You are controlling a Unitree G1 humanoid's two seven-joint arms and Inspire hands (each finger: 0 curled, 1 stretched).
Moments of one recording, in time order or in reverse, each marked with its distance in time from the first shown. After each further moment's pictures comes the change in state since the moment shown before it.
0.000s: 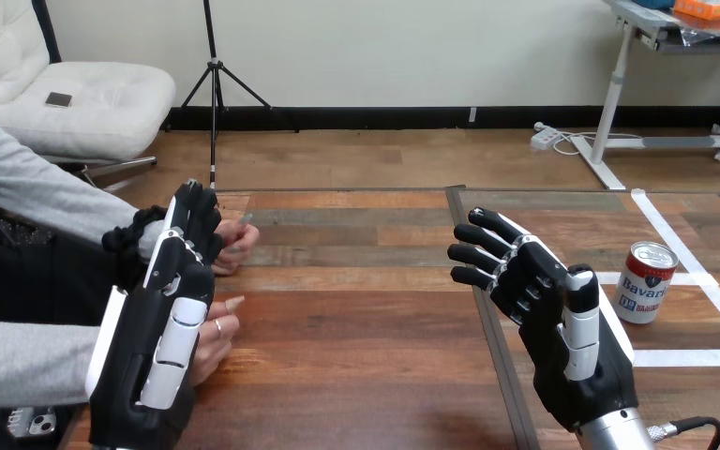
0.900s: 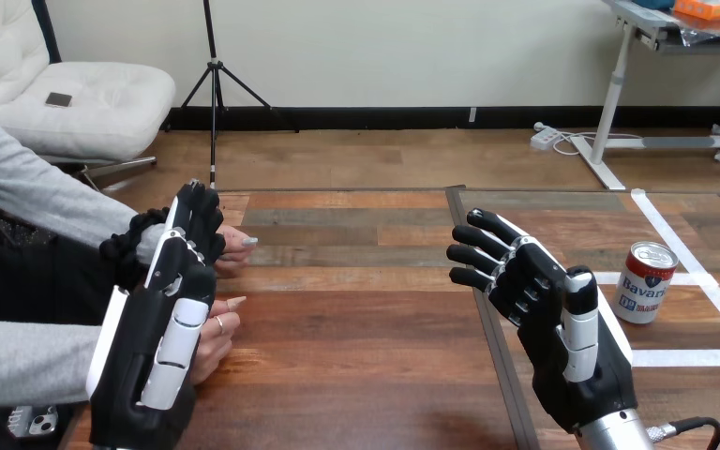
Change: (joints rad) left arm 0.000 0.000 0.001 0.000 0.000 0.000 -0.005; right arm 0.002 0.000 0.000 0.000 0.001 0.002 0.009
